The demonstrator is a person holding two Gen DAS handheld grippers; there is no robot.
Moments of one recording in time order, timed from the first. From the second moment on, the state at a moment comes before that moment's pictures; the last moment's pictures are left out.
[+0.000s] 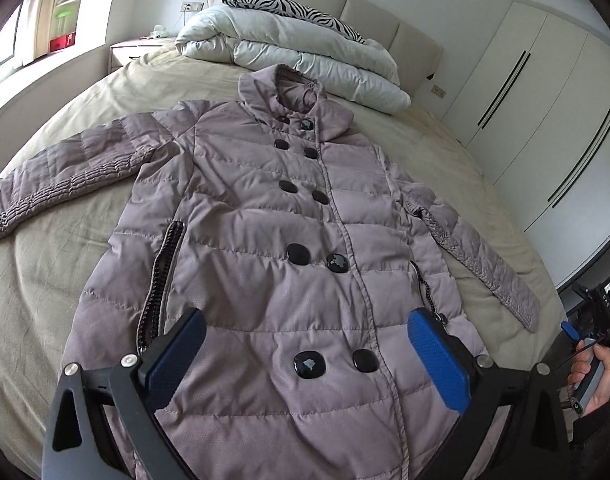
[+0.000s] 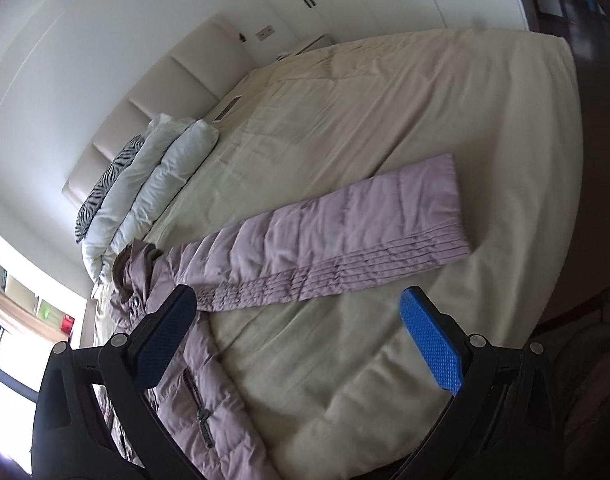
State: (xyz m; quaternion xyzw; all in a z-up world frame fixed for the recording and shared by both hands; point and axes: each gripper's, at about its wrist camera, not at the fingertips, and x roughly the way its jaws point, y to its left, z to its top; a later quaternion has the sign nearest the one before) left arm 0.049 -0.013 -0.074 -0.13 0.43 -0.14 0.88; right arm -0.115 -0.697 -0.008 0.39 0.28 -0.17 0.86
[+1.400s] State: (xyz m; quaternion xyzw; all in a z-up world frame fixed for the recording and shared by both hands) left arm 0.065 0.030 -0.086 -0.19 0.42 -0.17 0.87; right arm 0.090 -0.394 0.032 0.01 0.41 0.02 0.91
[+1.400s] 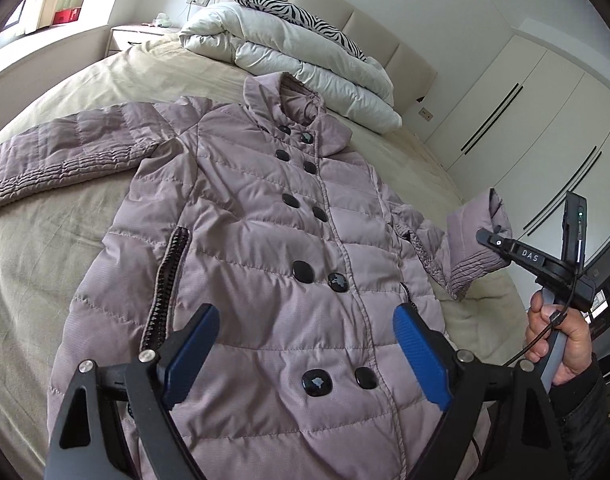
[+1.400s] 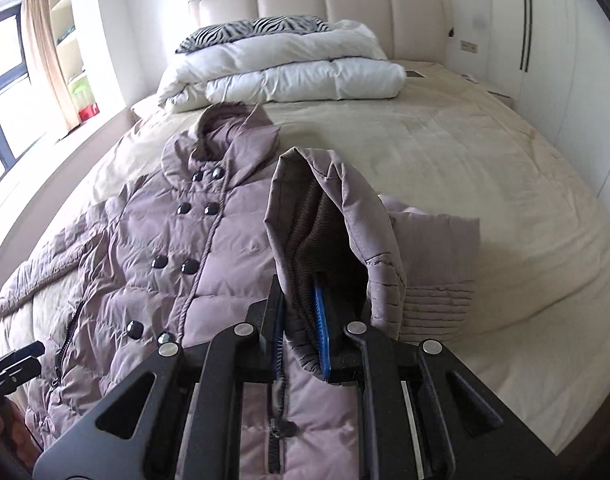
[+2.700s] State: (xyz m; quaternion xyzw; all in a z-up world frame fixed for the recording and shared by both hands) left arm 0.203 -0.156 -0.153 -0.25 0.54 -0.30 0.74; right arm -0.051 -0.501 -0.036 0.23 0.35 0.05 0.91
